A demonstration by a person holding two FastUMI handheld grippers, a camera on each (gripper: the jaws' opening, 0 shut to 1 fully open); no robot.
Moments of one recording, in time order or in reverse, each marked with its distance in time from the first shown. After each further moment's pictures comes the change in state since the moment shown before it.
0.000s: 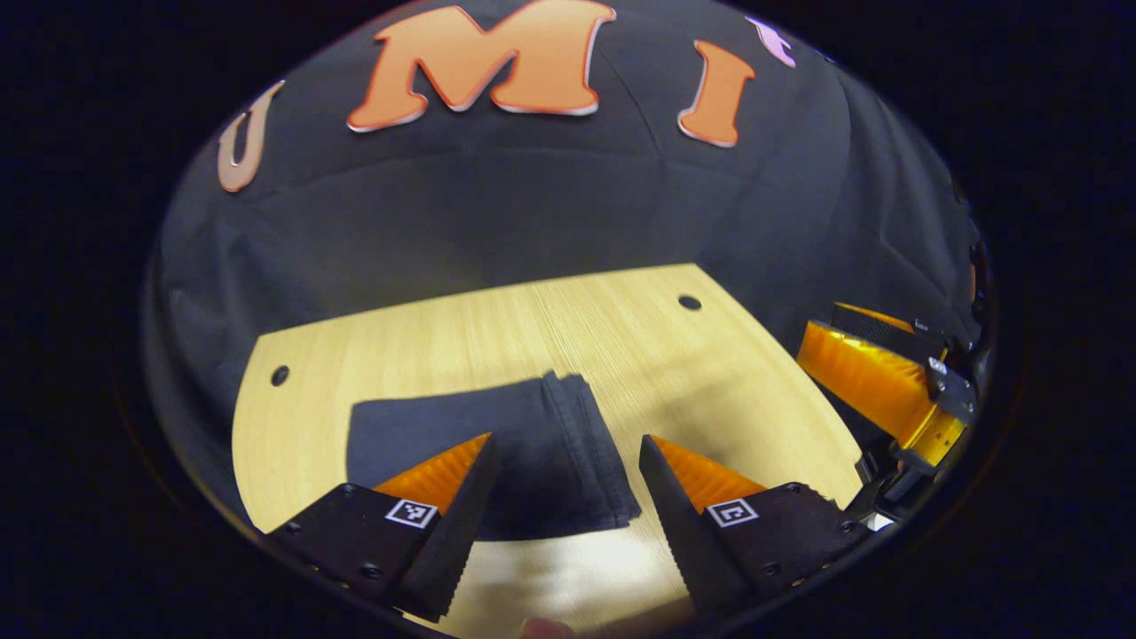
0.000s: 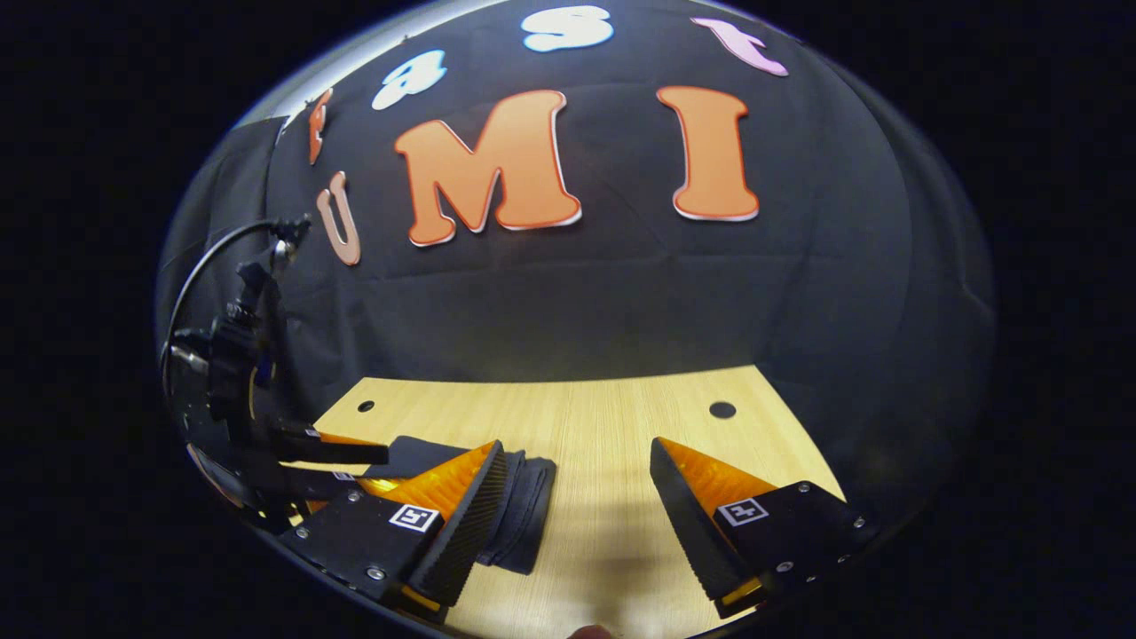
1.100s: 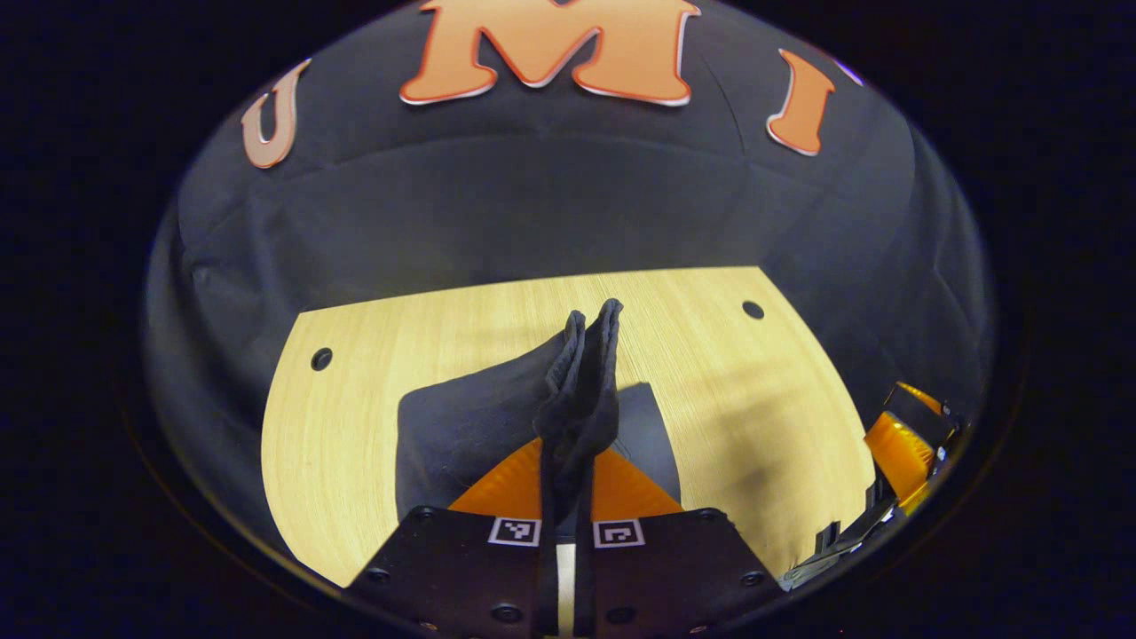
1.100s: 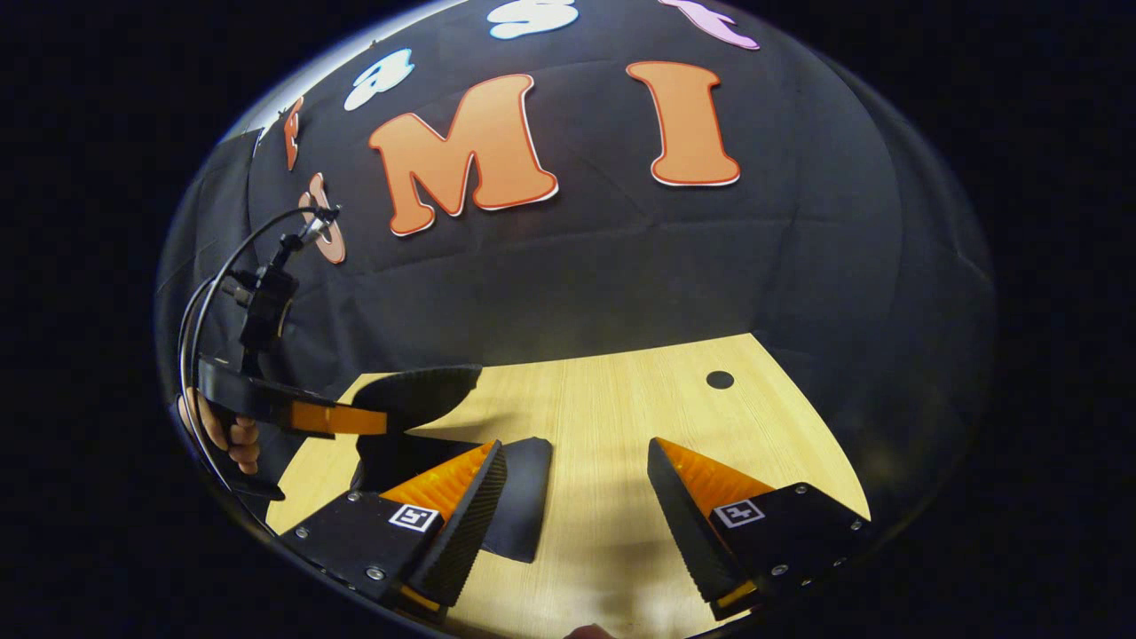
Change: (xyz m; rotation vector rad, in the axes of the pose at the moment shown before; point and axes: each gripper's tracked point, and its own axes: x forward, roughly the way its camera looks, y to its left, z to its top) left arm 0.038 0.031 -0.009 -0.042 0.245 0.098; right arm 0.008 -0.031 -0.040 0.112 0.136 -0.014
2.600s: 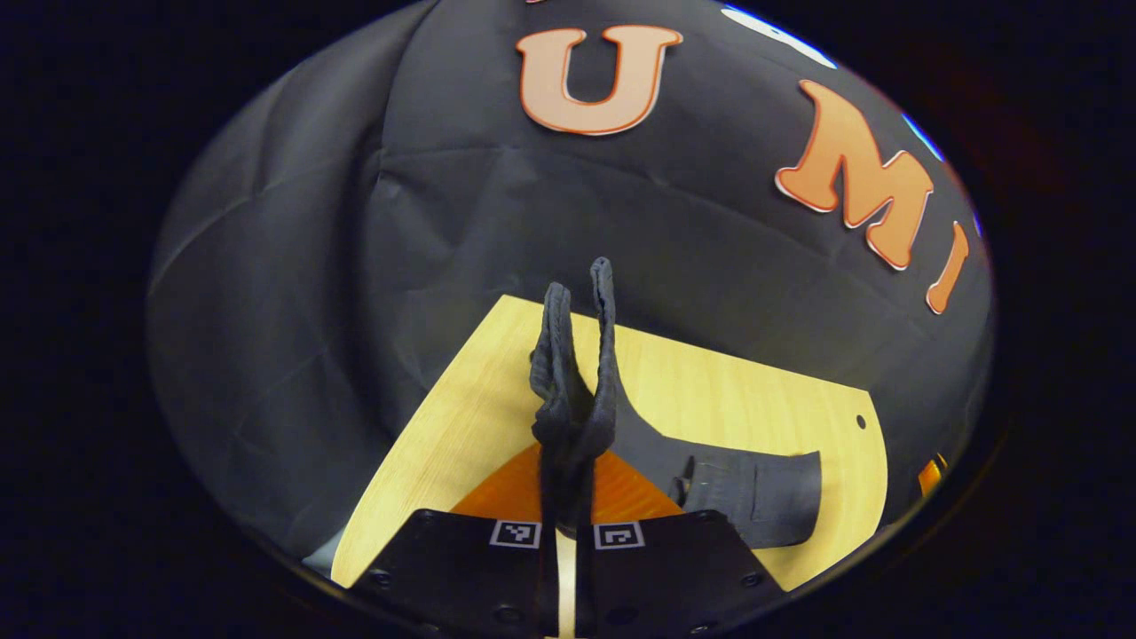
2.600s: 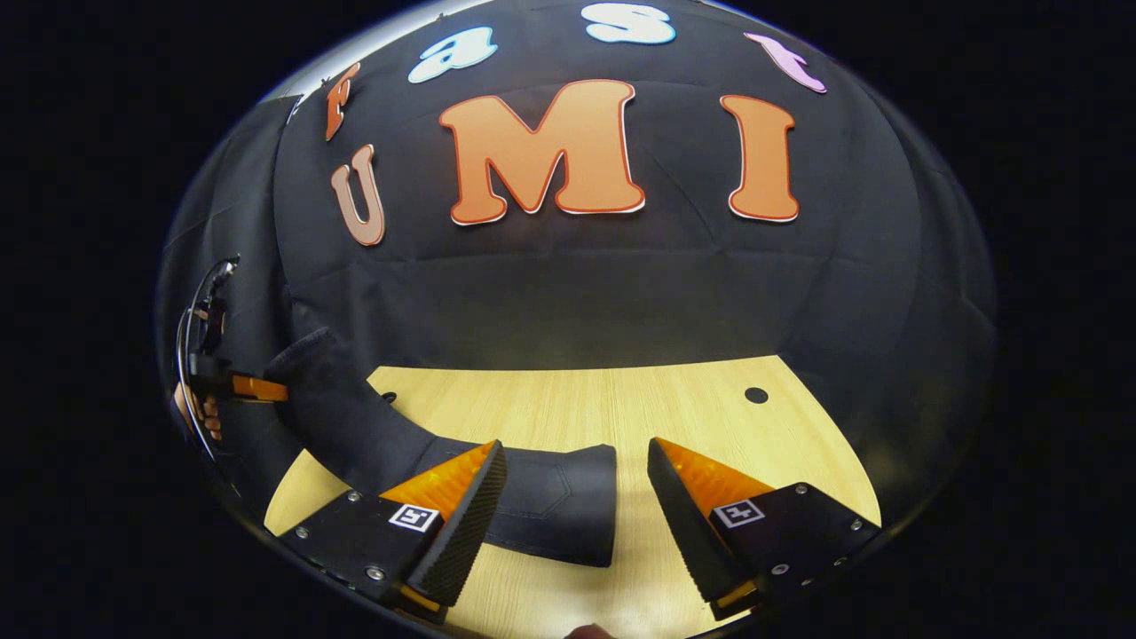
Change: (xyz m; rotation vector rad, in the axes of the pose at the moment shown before) left arm -0.101 0.344 -0.047 -0.408 -0.235 0.201; right arm -0.011 0.126 0.007 -0.100 -0.041 -0.005
